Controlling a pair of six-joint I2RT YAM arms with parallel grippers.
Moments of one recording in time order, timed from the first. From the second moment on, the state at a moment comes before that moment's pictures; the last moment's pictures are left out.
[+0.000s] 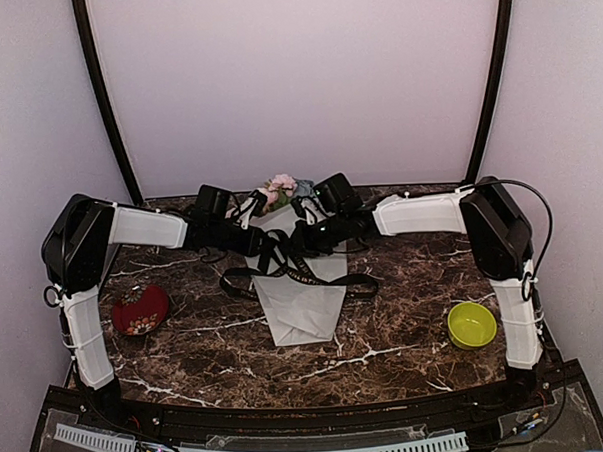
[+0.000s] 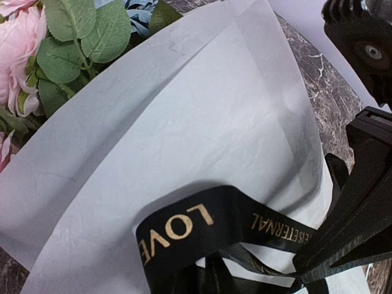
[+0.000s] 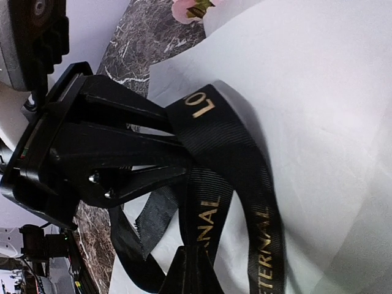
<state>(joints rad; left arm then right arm) -0.48 1.98 1.25 0.03 0.45 -0.08 0.76 2.16 1.62 -0.17 -0.45 0.59</state>
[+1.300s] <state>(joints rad) -0.48 1.98 1.35 -0.11 0.41 0.08 0.73 2.21 1.64 -0.08 -0.54 0.64</state>
